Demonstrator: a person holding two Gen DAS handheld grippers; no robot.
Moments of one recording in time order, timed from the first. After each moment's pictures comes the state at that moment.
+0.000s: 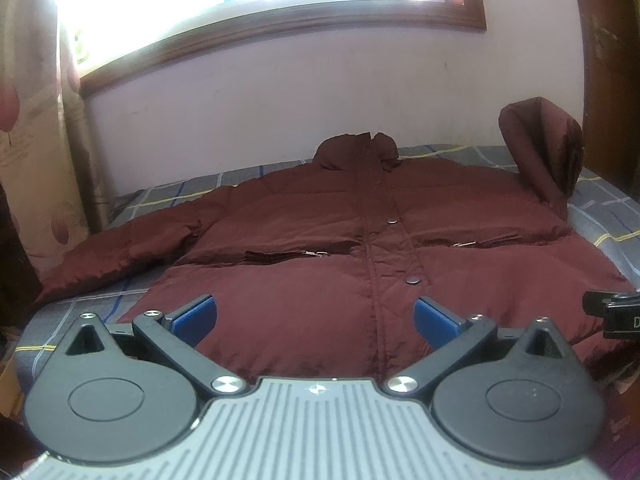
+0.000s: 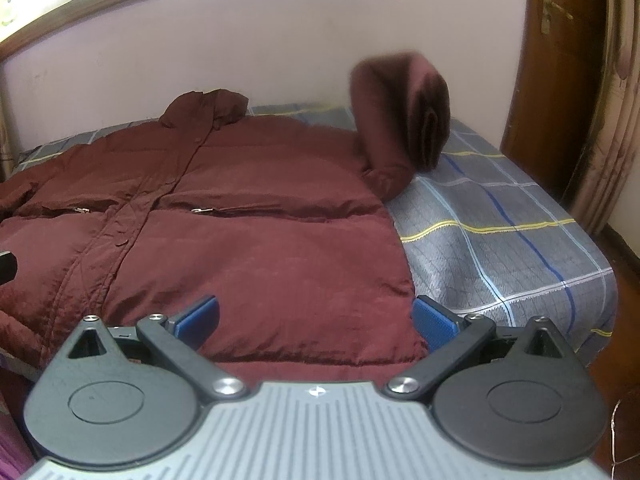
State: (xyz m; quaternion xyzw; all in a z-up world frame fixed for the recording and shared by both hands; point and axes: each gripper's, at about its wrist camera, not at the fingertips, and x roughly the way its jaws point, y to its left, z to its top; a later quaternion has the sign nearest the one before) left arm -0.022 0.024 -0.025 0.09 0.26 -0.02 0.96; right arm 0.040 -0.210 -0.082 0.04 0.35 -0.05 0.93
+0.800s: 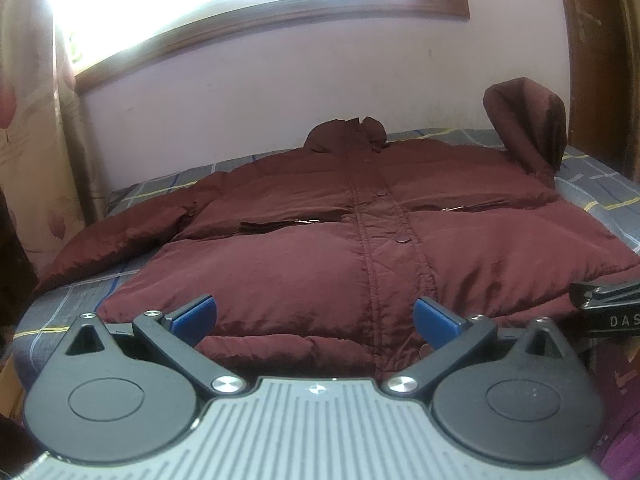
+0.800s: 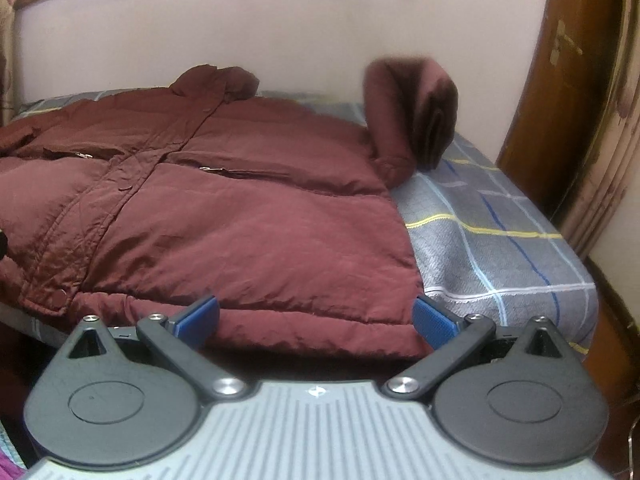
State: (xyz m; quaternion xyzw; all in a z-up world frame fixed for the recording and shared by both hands) left arm -0.050 0.030 -0.050 0.11 0.26 -0.03 0.96; right arm 0.019 -0.183 -0.102 -0.04 0.35 -0.06 0.94
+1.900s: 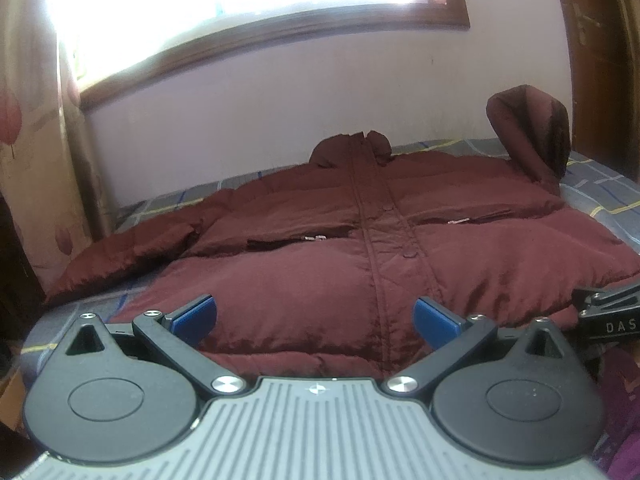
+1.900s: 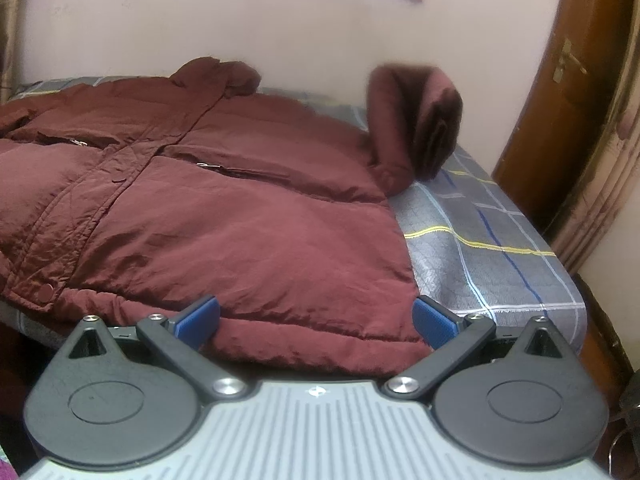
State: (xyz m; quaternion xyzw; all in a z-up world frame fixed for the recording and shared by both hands) left arm -0.047 0.028 -0.046 0.12 0.24 -0.02 0.96; right arm 0.030 -0.179 -0.102 -0.07 0.35 -0.07 0.93
